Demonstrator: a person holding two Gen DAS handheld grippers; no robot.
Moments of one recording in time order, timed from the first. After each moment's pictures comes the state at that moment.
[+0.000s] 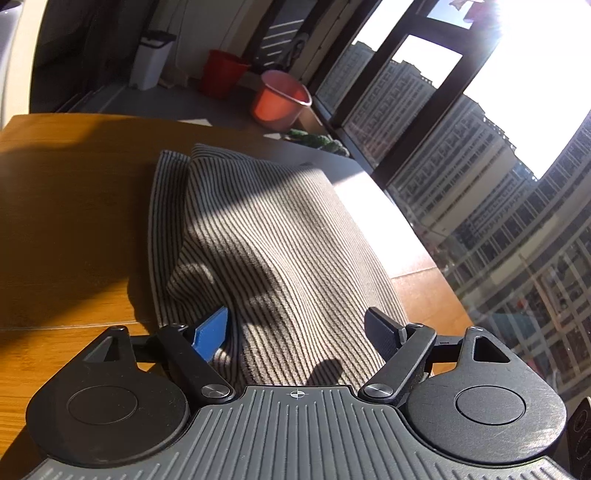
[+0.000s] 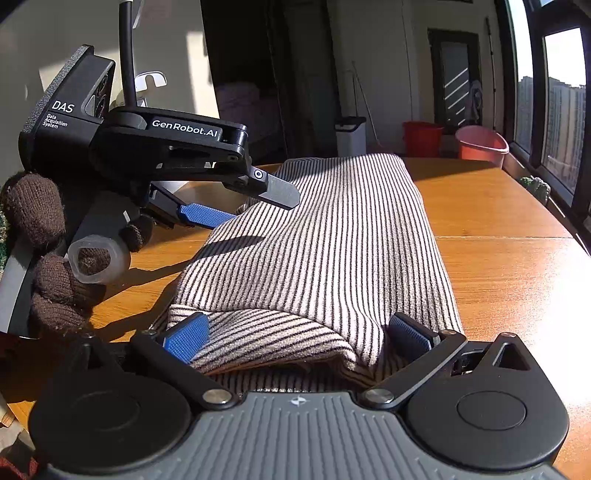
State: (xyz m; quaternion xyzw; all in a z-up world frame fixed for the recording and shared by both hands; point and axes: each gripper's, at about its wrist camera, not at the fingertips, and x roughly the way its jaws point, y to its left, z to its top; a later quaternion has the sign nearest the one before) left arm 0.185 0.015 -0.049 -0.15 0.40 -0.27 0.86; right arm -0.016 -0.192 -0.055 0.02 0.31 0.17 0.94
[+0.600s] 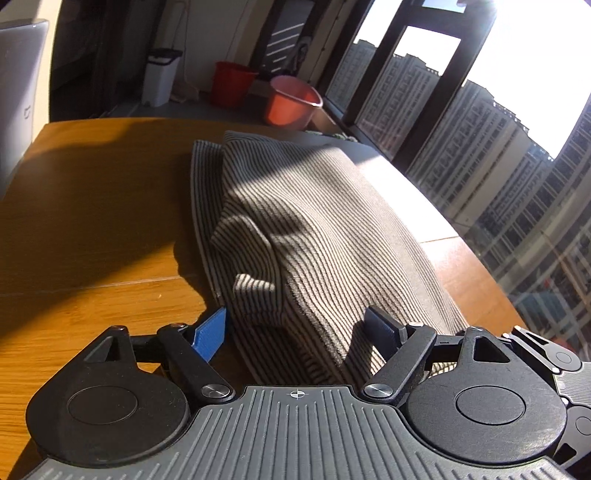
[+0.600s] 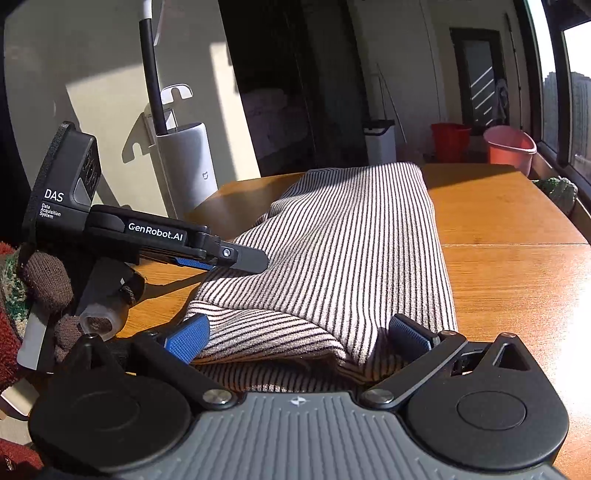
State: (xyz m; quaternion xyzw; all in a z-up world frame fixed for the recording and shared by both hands) left arm 0.153 0.025 -0.064 -0.09 0.39 -0.24 0.88; right arm -0.026 -0.226 -0.033 0.05 0.28 0.25 0.93
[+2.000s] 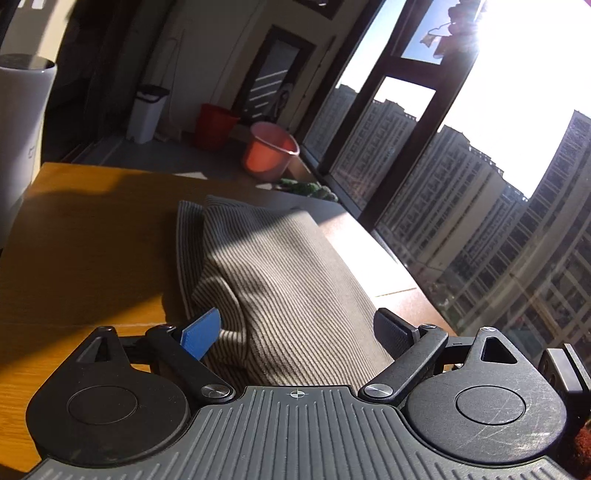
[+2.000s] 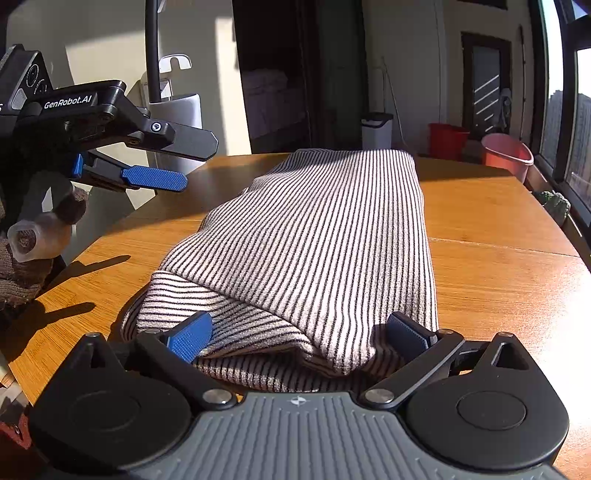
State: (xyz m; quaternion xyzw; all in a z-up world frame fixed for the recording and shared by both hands) left arm 0.131 0.035 -0.026 -0.14 0.32 -0.28 0.90; right arm -0.001 -0.218 -0.054 -0.02 0.31 0.22 0.92
